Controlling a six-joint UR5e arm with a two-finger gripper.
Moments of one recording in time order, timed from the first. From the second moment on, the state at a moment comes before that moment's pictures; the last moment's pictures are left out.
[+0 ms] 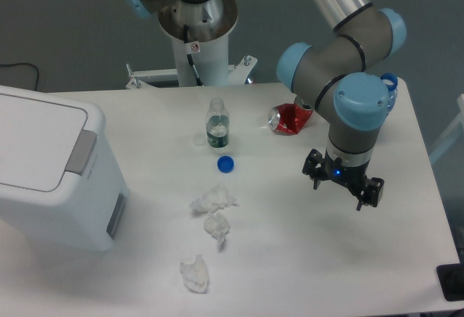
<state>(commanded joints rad) 2.64 -2.06 -1.47 -1.02 1.57 1.21</state>
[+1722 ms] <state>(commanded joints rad) 2.56 -1.94 -1.49 -1.02 1.32 0.71</state>
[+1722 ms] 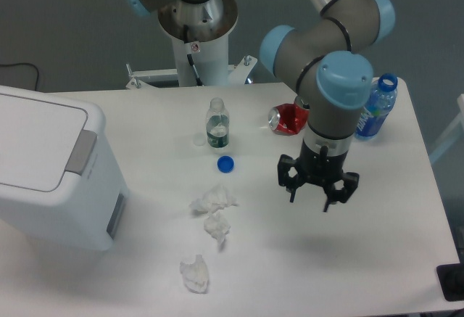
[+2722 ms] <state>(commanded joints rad) 2.37 -1.72 -1.53 -1.02 1.11 0.32</state>
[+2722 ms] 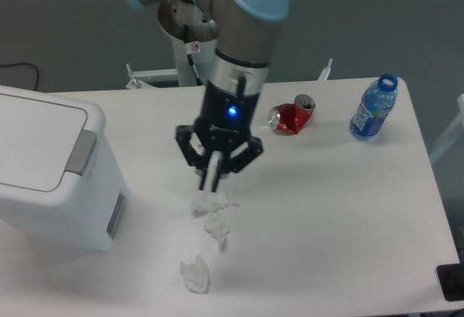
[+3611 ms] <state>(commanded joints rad) 2.27 -1.72 -1.54 -1.03 1.00 0.32</state>
